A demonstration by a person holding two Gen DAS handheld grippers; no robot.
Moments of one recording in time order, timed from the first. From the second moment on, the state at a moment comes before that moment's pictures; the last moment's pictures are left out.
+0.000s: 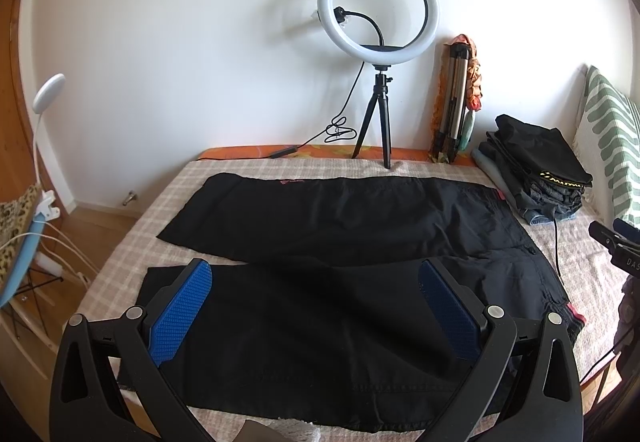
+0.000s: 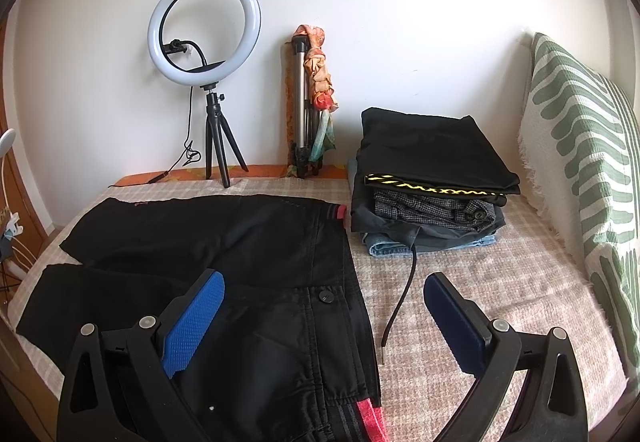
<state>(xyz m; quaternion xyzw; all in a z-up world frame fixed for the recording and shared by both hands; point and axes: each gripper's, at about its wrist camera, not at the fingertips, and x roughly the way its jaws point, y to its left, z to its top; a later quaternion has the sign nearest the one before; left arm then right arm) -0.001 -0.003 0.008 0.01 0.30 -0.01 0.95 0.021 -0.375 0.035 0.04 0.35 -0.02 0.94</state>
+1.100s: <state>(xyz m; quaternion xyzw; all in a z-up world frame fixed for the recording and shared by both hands) -0.002 -0.003 0.008 0.01 0.30 -0.01 0.95 0.019 -0.375 0.031 0.03 0.35 -0.02 0.94</state>
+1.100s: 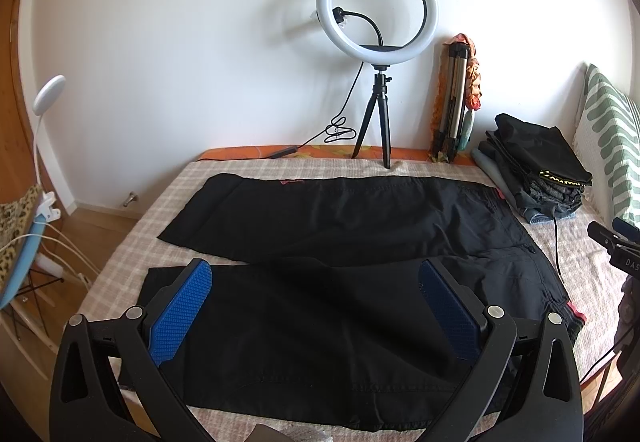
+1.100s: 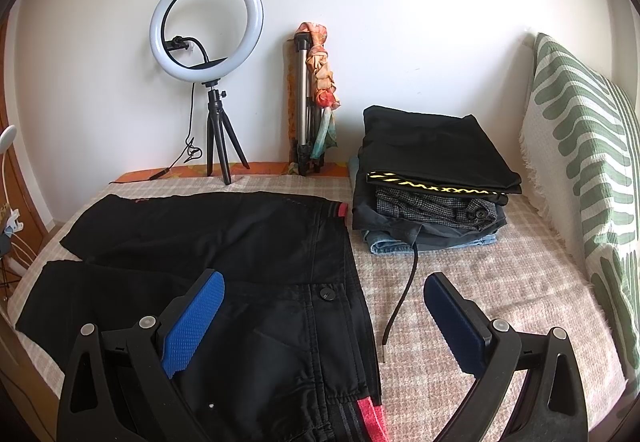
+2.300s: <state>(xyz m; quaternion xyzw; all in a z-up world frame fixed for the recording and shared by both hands) 0.000 0.010 0.000 0.01 0.31 -0.01 0.95 0.017 -0.366 0.026 0.02 0.36 0.00 0.93</state>
